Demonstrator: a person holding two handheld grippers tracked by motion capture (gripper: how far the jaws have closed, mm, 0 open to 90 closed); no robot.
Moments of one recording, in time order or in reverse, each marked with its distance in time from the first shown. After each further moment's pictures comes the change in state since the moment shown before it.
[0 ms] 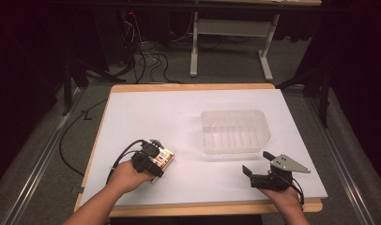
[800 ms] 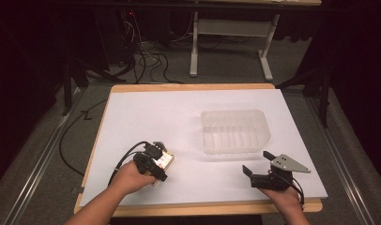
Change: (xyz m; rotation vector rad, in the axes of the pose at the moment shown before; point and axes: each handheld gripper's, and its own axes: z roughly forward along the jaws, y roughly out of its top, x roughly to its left) left arm -0.005 -0.007 0.013 0.105 0.033 0.016; right arm 0.000 0.001 -0.001 -0.002 0.000 -0.004
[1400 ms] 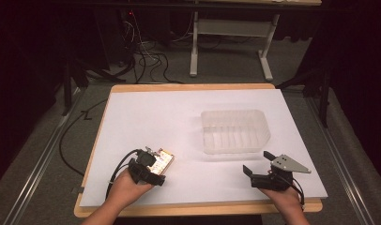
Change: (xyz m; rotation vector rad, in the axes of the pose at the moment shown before) left arm 0.007 -0.021 -0.015 -0.233 -0.064 -0.033; right arm 0.000 0.000 0.000 -0.006 -0.007 -0.001
